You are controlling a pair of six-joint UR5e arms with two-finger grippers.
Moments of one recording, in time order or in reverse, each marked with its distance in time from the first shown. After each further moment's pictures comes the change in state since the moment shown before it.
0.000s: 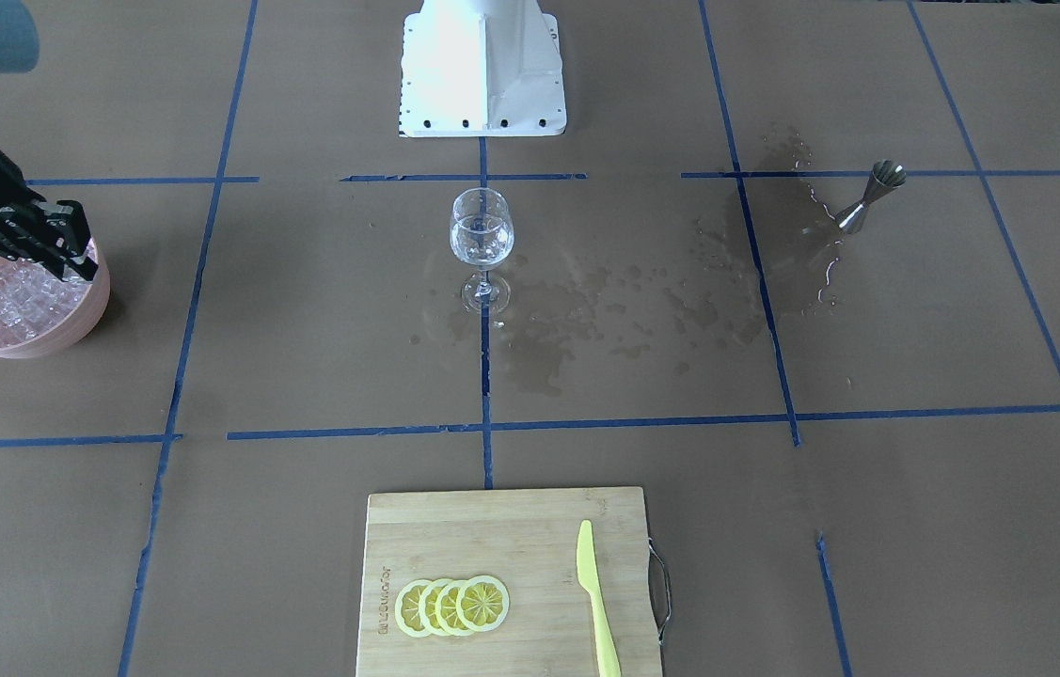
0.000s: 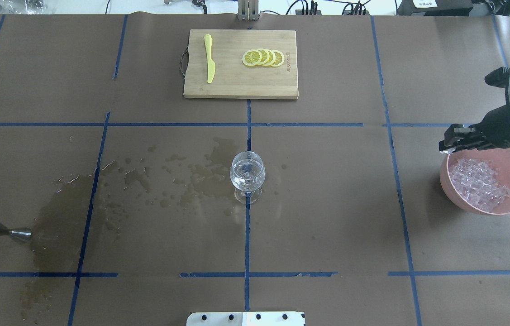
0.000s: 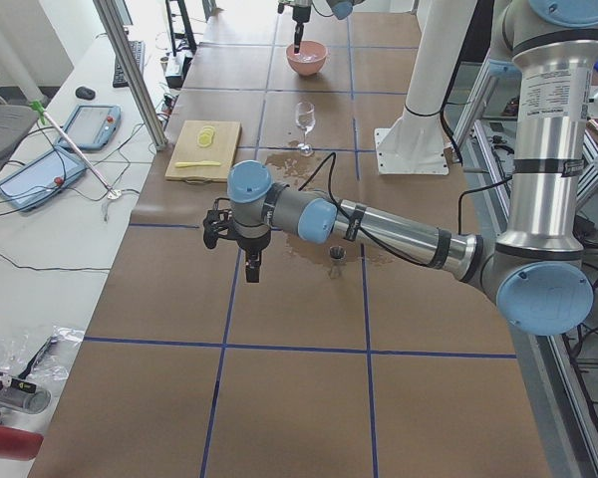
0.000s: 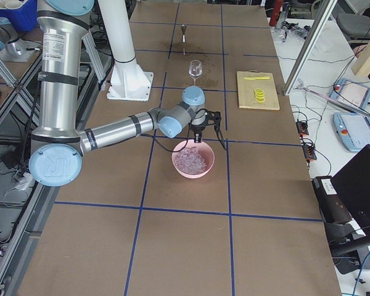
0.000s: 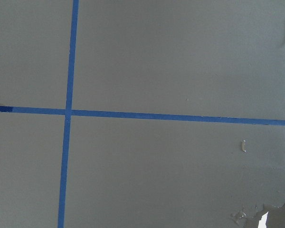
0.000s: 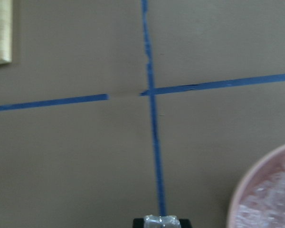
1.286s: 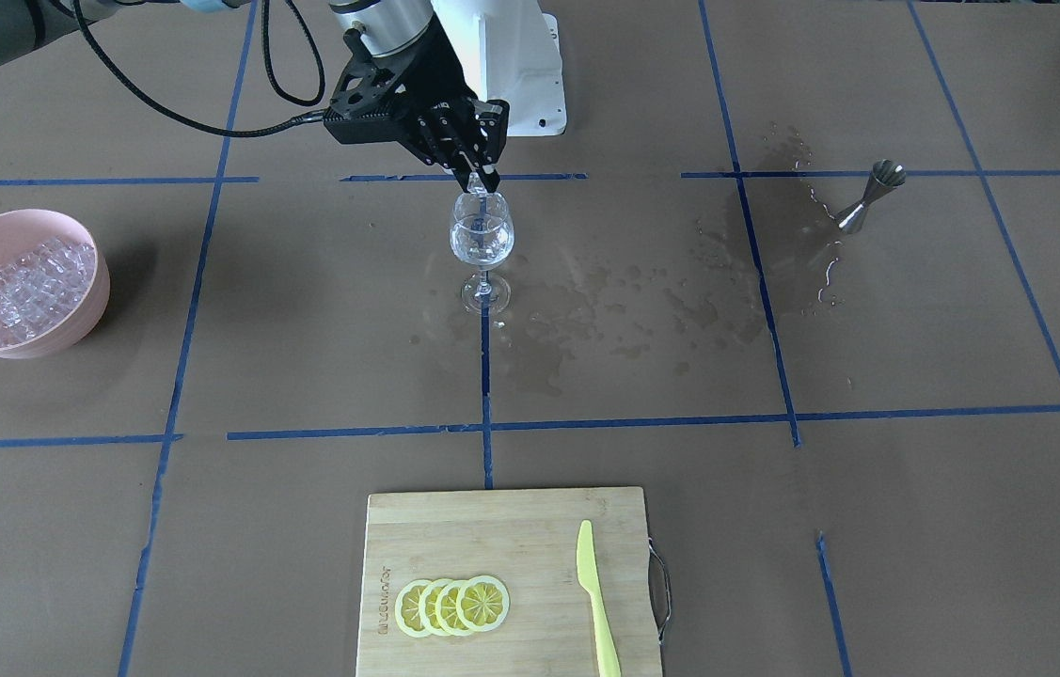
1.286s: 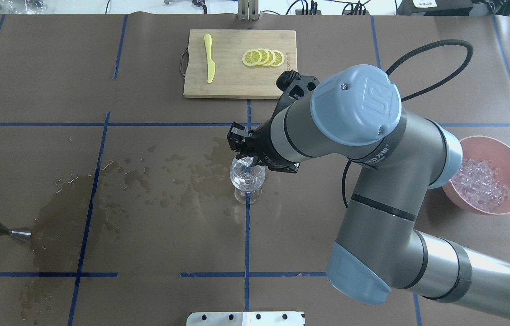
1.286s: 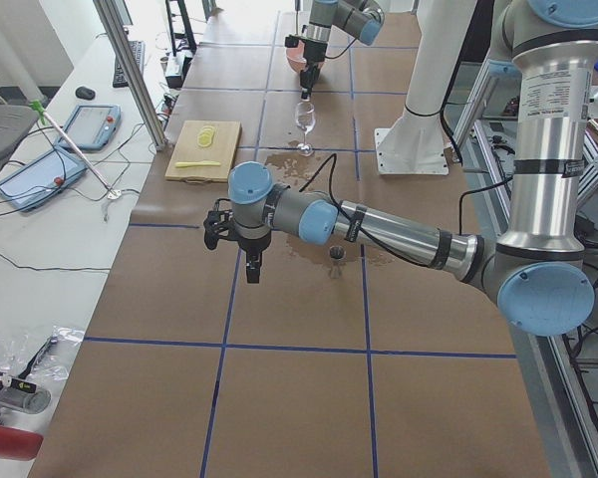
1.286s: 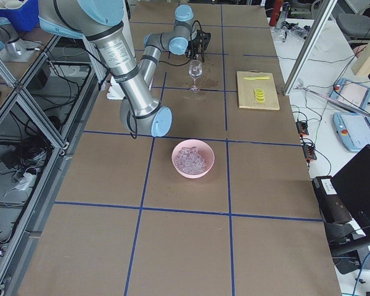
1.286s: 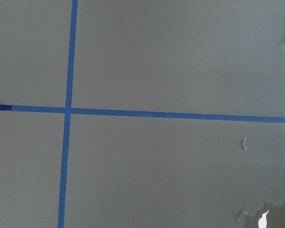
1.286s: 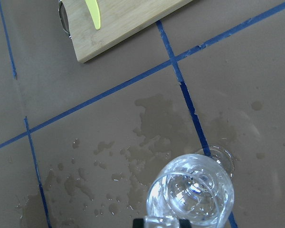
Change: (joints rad) left arm 0.001 0.005 0.000 -0.008 0.000 0.000; right arm -0.441 0.648 -0.058 -0.289 -0.351 0.609
